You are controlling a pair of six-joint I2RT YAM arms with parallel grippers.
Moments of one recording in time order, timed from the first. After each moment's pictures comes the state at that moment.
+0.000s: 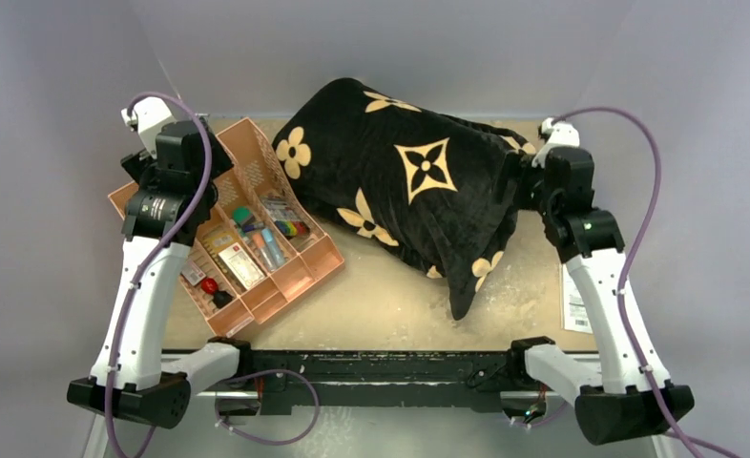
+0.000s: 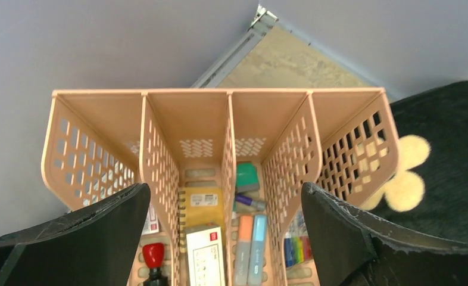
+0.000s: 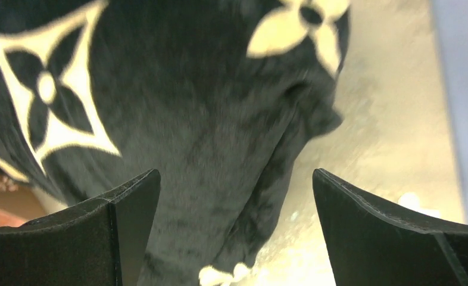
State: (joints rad) left arm -0.17 1.13 1.52 -0.85 -0.72 -0.44; right arm 0.15 1.06 1.28 -0.70 0.17 0.18
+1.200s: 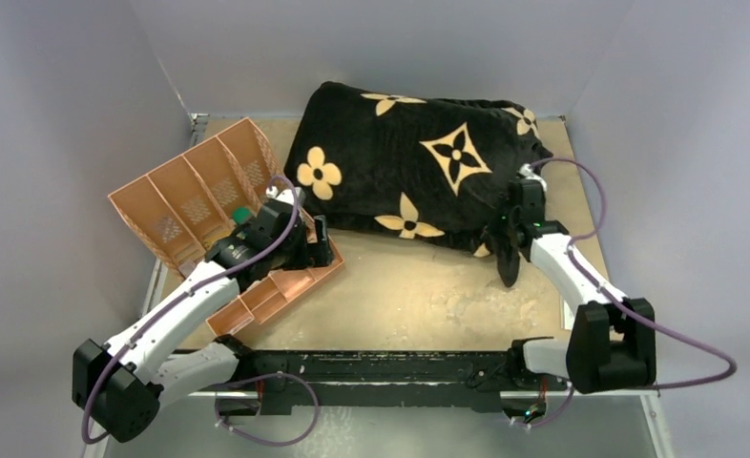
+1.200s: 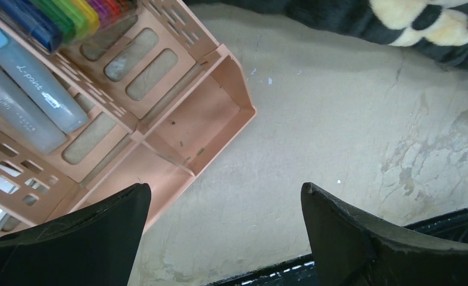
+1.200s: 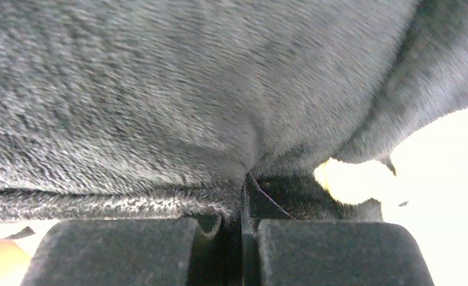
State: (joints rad) left arm -0.54 1.02 0.83 -0.64 -0.06 -0.60; right arm 0.14 1.29 0.79 -0.34 0.14 0.51
